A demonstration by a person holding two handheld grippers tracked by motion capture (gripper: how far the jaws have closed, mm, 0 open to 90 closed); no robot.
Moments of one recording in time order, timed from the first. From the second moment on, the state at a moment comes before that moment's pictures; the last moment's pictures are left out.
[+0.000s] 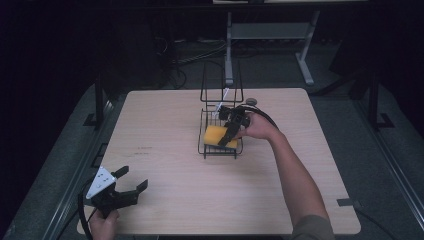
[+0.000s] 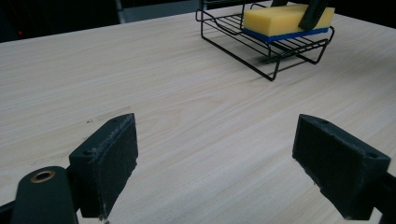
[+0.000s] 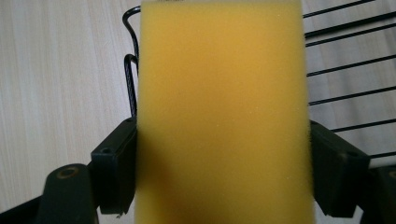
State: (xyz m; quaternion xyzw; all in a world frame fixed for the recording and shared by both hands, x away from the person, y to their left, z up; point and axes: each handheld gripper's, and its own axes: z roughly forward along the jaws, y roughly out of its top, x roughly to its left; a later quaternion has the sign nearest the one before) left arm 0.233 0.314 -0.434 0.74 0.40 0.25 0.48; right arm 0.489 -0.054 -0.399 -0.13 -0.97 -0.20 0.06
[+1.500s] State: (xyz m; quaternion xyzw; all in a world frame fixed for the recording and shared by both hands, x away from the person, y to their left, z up) left arm 0.231 0.313 -0.435 0.74 0.40 0.25 0.48; right arm 0.481 -0.068 -0.397 -0.17 -0.95 -0.24 0.03
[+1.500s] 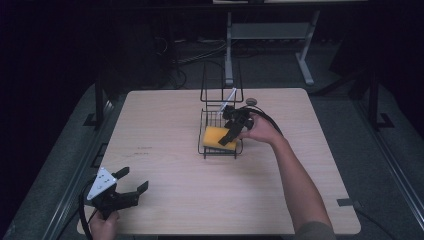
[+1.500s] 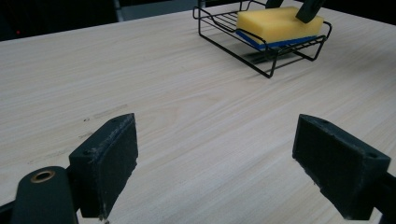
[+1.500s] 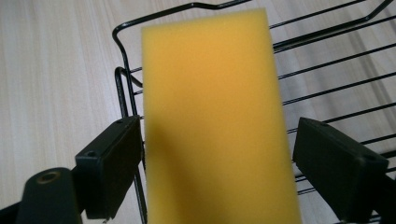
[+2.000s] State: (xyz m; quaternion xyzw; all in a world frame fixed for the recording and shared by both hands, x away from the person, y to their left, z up) left arm 0.231 0.312 -0.435 0.74 0.39 0.25 0.48; right arm 0.479 -0.083 -0.398 -0.18 -0.94 -0.27 0.02
